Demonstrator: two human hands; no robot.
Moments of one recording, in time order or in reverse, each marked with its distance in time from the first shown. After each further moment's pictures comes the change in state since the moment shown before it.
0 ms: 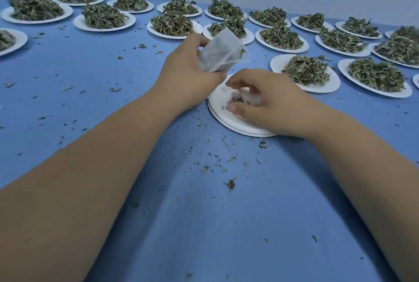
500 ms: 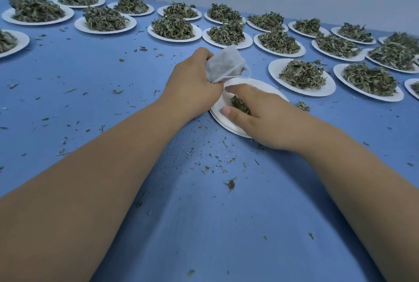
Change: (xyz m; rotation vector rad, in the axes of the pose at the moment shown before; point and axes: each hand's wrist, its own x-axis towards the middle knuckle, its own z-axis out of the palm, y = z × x) left_hand -0.002 -0.003 0.011 0.187 -0.018 0.033; right_hand -0.010 -0.015 0.009 -0.042 -0.127 0.106
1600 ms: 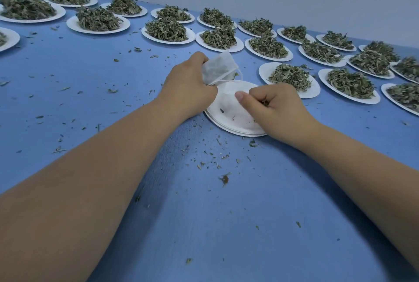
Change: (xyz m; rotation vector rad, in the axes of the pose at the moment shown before) left_hand 0.002 -0.003 0.003 0.036 -0.036 0.012; right_hand -0.011 0.020 -0.002 0.308 0.361 -0.109
